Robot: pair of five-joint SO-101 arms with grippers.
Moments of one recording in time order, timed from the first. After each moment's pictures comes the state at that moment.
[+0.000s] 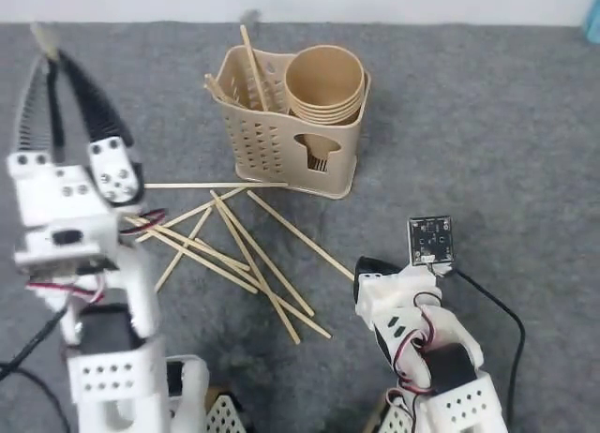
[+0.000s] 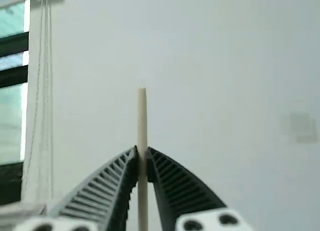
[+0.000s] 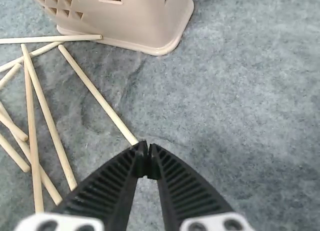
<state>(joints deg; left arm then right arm) -9.8 -68.9 57.6 -10.1 -3.6 -25.3 -102.5 95.4 57.1 -18.6</state>
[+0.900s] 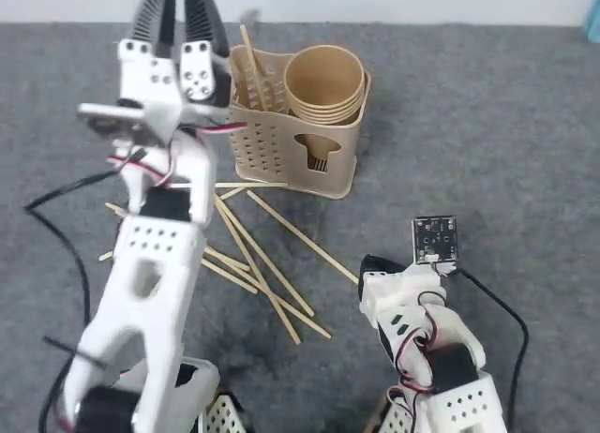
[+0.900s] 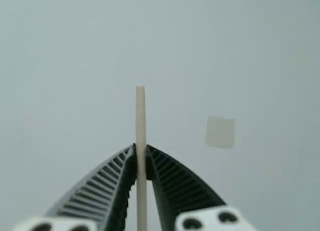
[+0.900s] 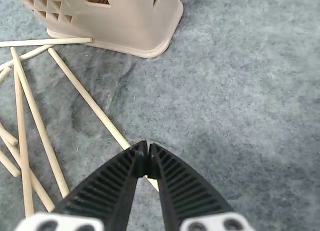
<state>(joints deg) 2.7 -22.6 38.6 -33.1 9.1 -23.2 -102.5 95.4 57.1 -17.4</state>
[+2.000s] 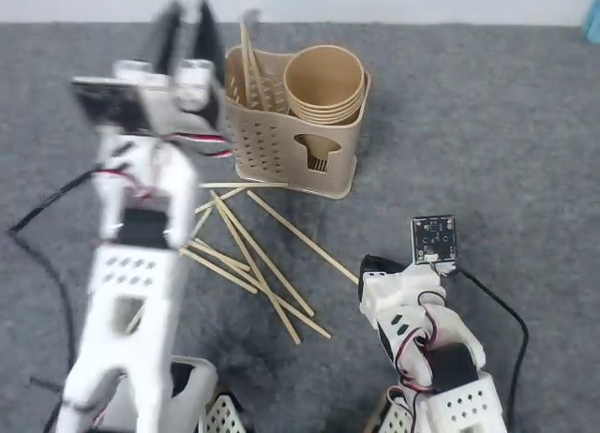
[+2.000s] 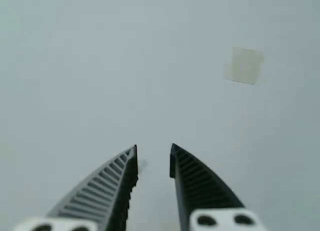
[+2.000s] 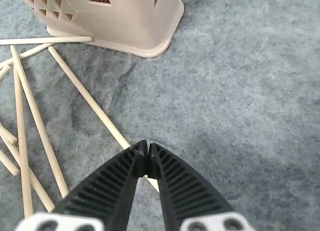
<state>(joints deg) -2.2 -40.7 34.6 10.2 9.7 -23.2 -102.5 95.4 57.1 -16.7</state>
